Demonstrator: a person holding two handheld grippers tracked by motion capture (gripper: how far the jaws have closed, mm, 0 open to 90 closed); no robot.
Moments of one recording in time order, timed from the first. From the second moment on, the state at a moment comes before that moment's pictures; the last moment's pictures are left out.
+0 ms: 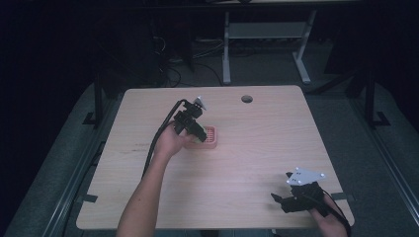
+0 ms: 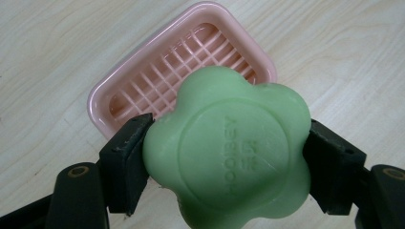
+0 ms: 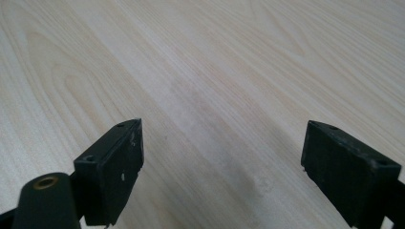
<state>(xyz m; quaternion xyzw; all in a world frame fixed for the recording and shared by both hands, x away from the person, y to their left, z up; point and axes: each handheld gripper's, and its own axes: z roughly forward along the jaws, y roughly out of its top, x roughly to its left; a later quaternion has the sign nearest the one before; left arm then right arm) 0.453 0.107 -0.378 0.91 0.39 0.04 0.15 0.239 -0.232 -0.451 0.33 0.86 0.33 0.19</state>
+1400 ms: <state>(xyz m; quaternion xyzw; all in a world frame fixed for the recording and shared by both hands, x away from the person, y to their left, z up) 0.487 0.092 -0.415 0.89 0.44 0.04 0.13 0.239 -0.233 -0.450 0.33 0.86 0.33 0.19</state>
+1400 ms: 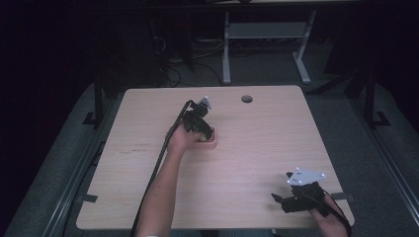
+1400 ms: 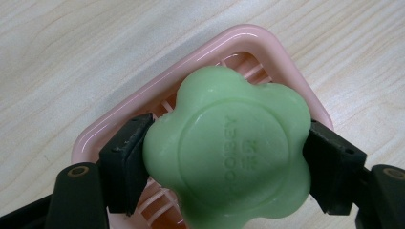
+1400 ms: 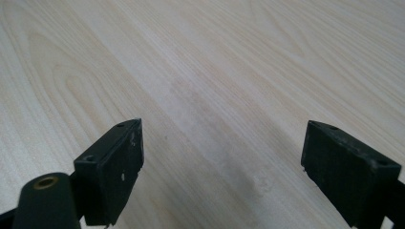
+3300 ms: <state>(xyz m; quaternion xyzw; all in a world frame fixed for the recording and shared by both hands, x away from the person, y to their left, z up) 0.479 0.099 -0.408 0.89 0.44 0.05 0.15 0.240 -0.232 -0.453 0.33 0.87 0.32 0.19</state>
